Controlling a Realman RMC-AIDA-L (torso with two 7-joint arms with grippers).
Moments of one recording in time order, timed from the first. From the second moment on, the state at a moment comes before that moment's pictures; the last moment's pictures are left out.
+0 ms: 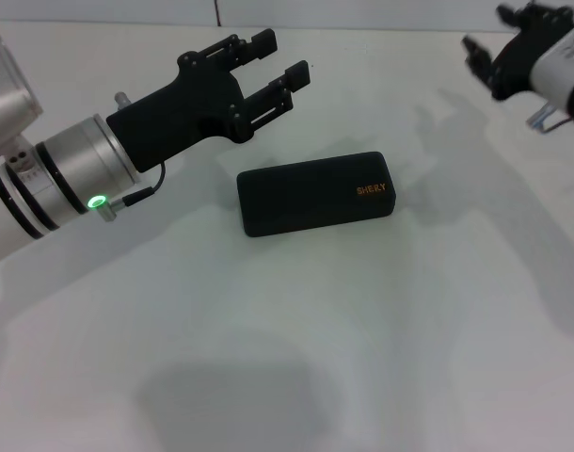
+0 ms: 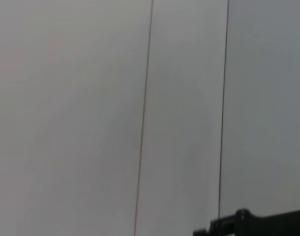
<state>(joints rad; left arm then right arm) -0.73 -2.06 2.84 -0.15 -0.72 1.55 -0.77 0.31 1.96 -1.88 -1.28 0.86 0.10 -0.92</state>
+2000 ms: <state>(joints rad) -0.72 -2.01 2.84 -0.23 -0.39 1.87 -0.73 0.48 1.90 -1.29 -0.55 -1.32 -1.61 0.93</state>
